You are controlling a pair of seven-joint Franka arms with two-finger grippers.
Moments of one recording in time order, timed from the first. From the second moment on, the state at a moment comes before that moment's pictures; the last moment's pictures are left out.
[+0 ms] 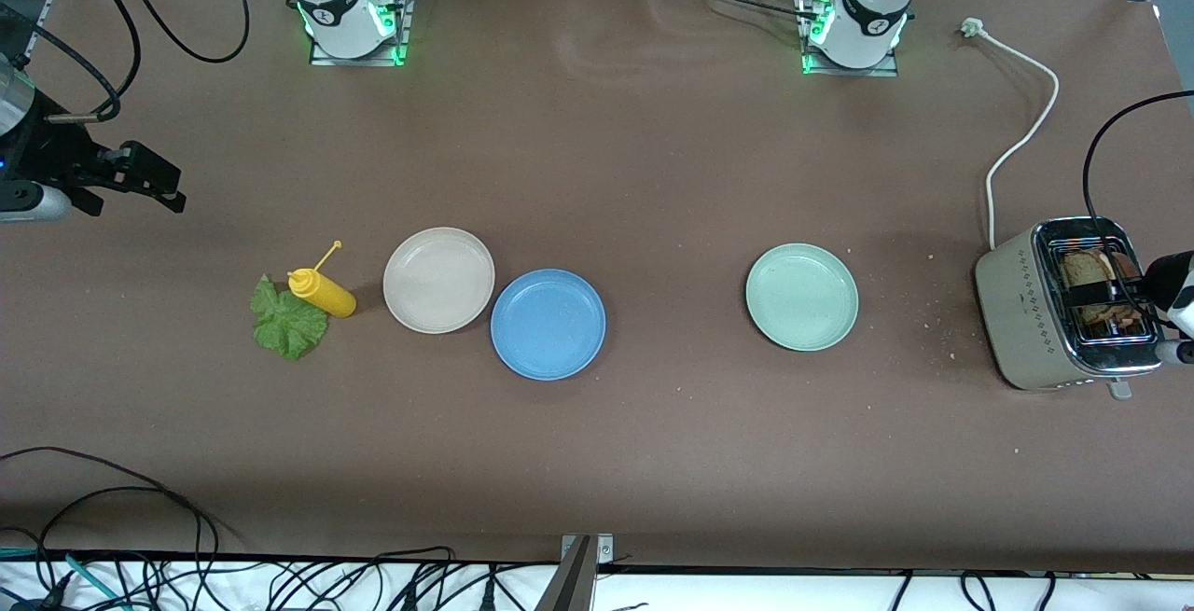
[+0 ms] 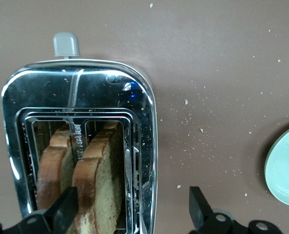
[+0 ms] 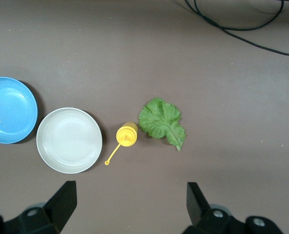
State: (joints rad) left arm 0.34 0.49 -0.07 -1.45 0.06 1.77 0.16; right arm 0.10 0.06 -0.07 -1.58 0.01 1.72 -0.02
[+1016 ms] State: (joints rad) left arm 0.36 0.52 -0.08 -1.45 0.12 1.77 0.16; right arm 0.10 0.06 -0.07 -1.58 0.01 1.72 -0.02
